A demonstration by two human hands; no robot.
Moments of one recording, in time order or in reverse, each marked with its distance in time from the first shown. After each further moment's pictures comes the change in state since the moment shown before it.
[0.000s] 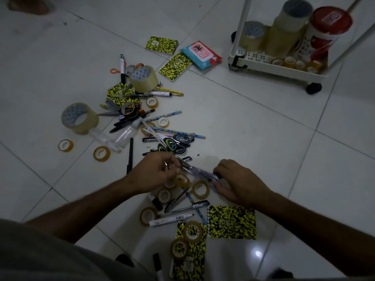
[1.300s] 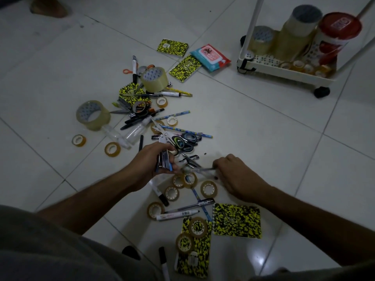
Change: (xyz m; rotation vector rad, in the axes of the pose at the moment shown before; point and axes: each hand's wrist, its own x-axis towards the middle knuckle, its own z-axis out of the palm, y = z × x) left_hand -0.014 0.015 -0.018 -0.956 0.114 -0.433; right_hand 0.015 -0.001 0.010 -0.004 -0.058 0.013
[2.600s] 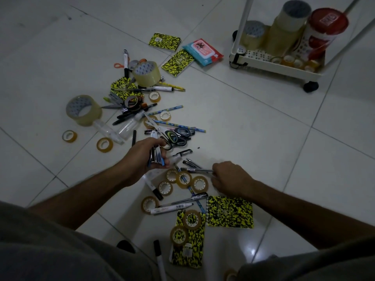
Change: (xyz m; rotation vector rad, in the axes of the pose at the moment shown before) left_hand -0.001 -0.003 0.002 -0.013 0.028 -0.011; right_hand 0.002 -0.010 0.014 -0.104 -0.318 0.346
